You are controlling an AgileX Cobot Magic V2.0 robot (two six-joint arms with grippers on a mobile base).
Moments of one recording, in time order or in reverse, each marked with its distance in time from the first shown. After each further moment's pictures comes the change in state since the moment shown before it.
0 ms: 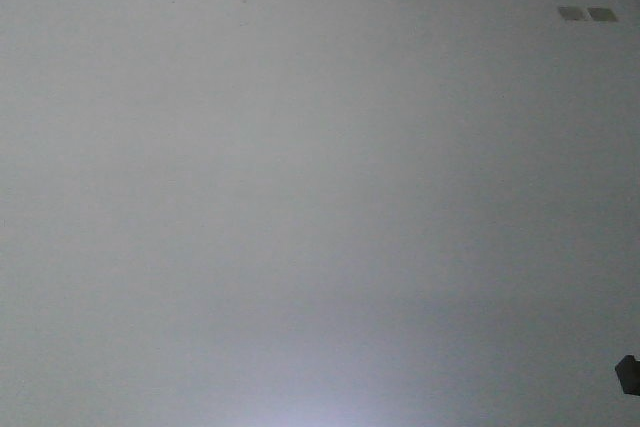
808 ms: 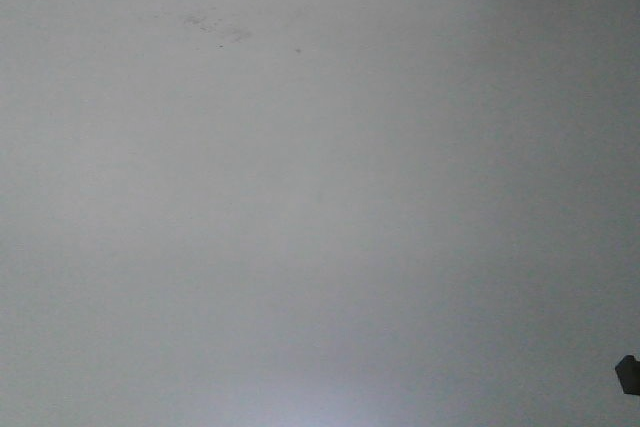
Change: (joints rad) left arm 0.000 0.000 0.000 0.000 0.000 0.000; right arm 0.000 0.000 0.000 0.000 0.000 0.000
